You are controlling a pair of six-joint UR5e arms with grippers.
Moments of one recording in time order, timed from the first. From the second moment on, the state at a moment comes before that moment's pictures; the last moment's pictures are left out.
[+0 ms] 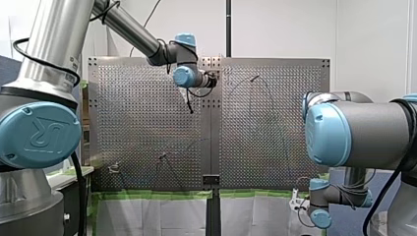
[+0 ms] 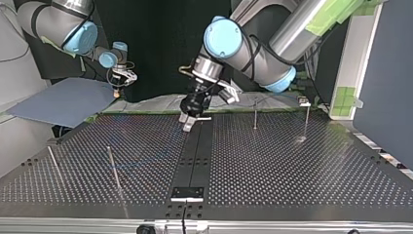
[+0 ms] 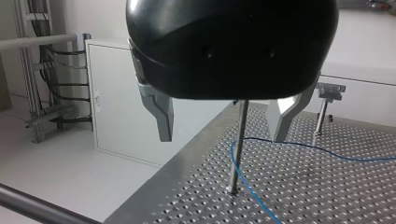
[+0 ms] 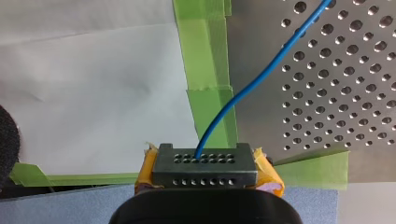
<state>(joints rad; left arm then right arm) -0.58 -1.80 -1.69 -2.66 -1.72 -1.92 1.59 -0.15 1.34 -1.04 1.46 1.71</state>
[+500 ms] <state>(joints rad) -0.58 -1.80 -1.82 -2.53 -1.75 -1.91 1.59 -0.15 1.34 -1.04 1.46 1.71</state>
